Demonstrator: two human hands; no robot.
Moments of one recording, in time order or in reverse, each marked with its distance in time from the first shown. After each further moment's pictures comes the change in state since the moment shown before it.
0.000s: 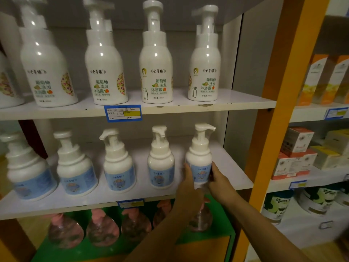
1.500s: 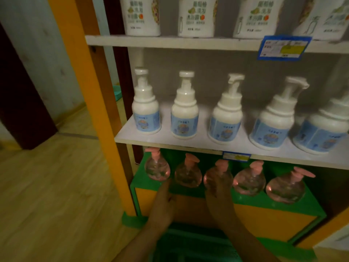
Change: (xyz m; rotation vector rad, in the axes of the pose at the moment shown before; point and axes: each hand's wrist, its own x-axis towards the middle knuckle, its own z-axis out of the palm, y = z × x) left_hand -0.141 -0.213 -0.189 -0.088 0.311 -0.182; right_hand -0.064 0.040 0.271 -0.018 -0.065 -0.099
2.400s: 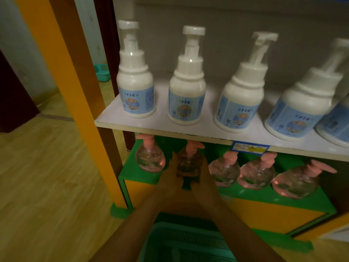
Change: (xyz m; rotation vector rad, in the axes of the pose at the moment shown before) left_hand 0.095 -0.048 0.029 0.186 -0.248 -0.055; right_hand 0.041 0.034 0.050 -0.067 -0.125 0.075
